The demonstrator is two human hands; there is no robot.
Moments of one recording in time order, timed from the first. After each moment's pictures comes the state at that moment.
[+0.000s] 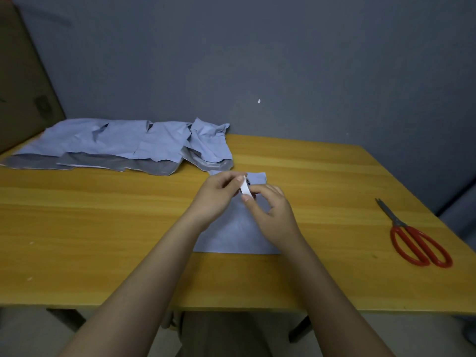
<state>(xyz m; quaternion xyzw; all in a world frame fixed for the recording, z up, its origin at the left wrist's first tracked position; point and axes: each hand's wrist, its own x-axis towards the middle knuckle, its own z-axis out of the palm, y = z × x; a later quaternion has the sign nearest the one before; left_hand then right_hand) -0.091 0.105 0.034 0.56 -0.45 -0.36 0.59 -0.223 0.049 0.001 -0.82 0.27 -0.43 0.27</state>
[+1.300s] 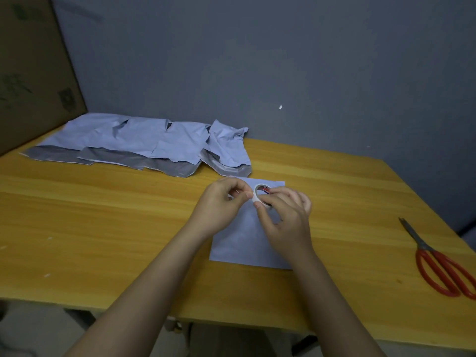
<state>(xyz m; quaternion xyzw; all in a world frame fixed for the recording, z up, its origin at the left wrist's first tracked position) -0.059 0.114 0.025 0.62 -0.53 -0.19 0.54 -0.201 0.048 -0.004 -0.83 0.26 -0.50 0.02</state>
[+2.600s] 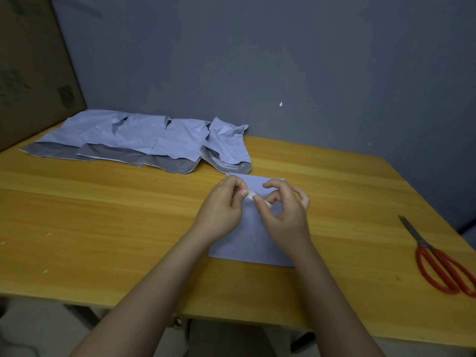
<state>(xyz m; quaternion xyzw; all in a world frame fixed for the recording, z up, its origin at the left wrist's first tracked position) -0.068 0.114 0.011 0.63 -0.56 -0.11 0.53 -0.200 0.046 0.001 -0.81 0.30 -0.47 0.18</state>
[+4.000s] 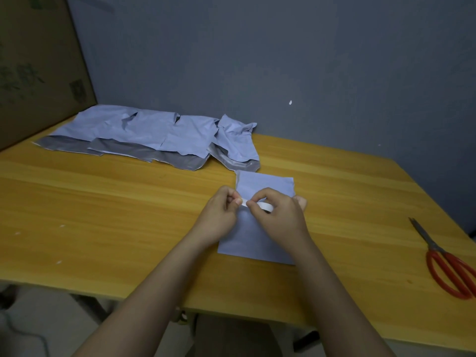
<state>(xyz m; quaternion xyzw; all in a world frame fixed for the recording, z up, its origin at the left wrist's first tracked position) -0.056 0.130 -0.006 0.67 -0.46 -0.24 0.53 -0.183 0.060 0.009 -0.85 0.38 -0.32 0.18</state>
